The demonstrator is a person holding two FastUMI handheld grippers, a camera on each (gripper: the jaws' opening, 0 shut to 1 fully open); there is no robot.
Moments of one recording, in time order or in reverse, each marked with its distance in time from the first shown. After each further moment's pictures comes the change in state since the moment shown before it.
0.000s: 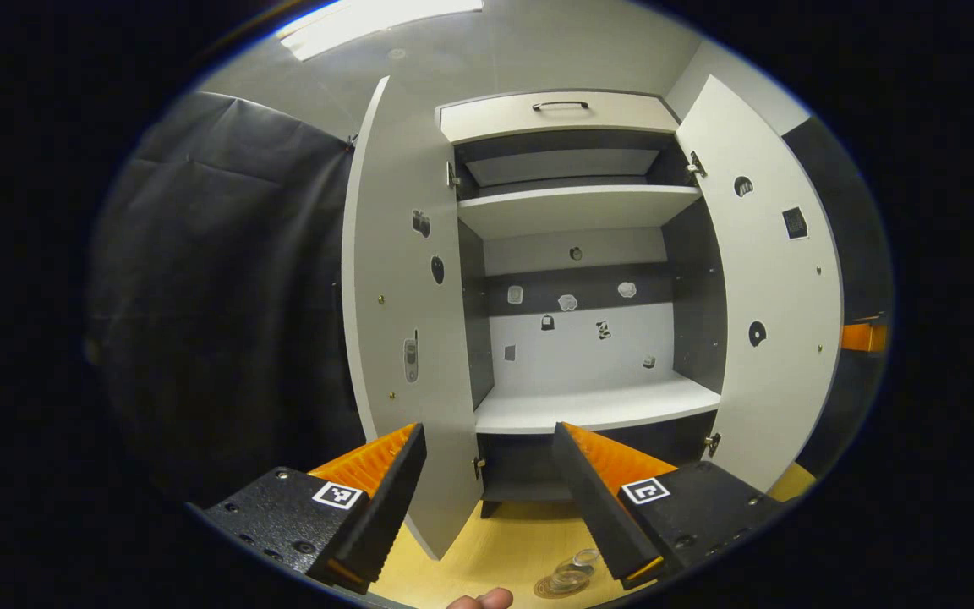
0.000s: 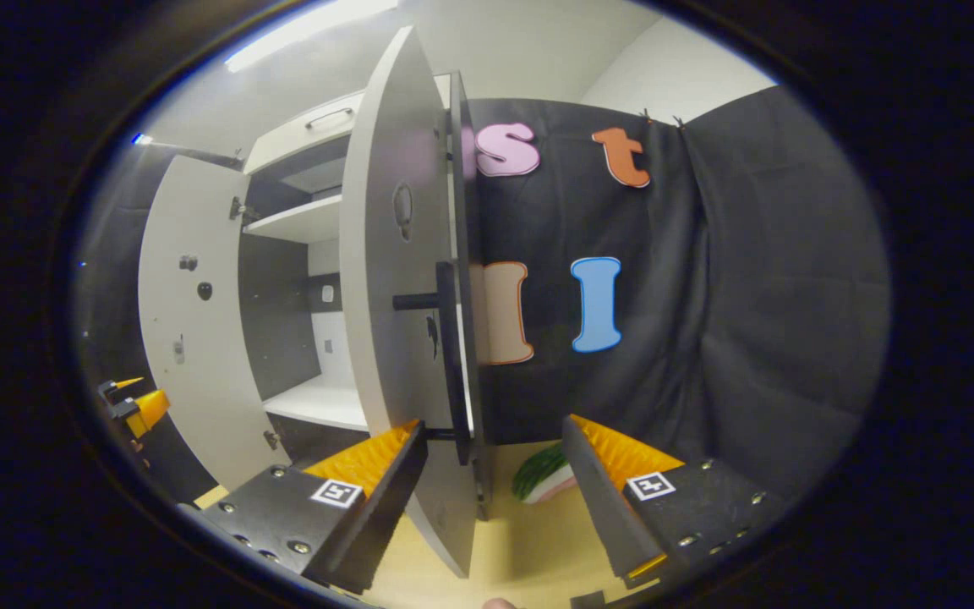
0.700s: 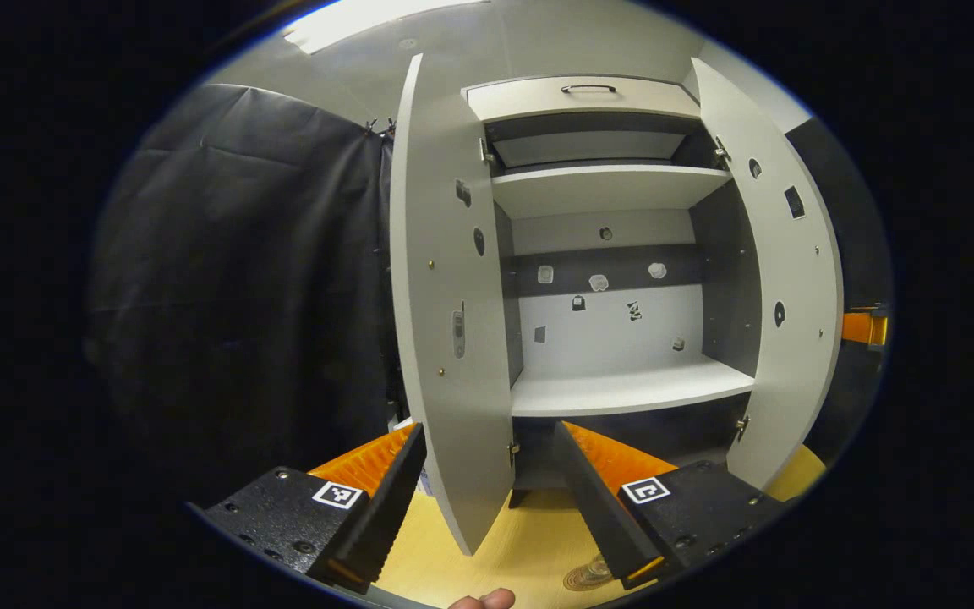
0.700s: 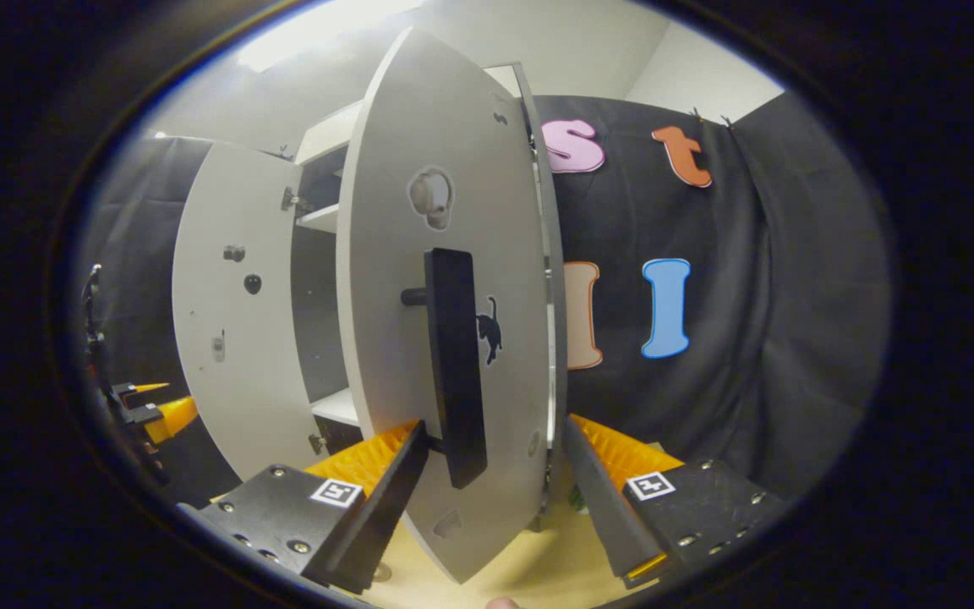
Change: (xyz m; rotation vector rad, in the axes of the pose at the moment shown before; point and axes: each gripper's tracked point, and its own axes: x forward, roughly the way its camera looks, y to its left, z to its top) left arm 0.011 0.051 -0.024 -0.016 0.044 0.063; right arm 0.034 0.090 -0.013 0.011 0.000 0.176
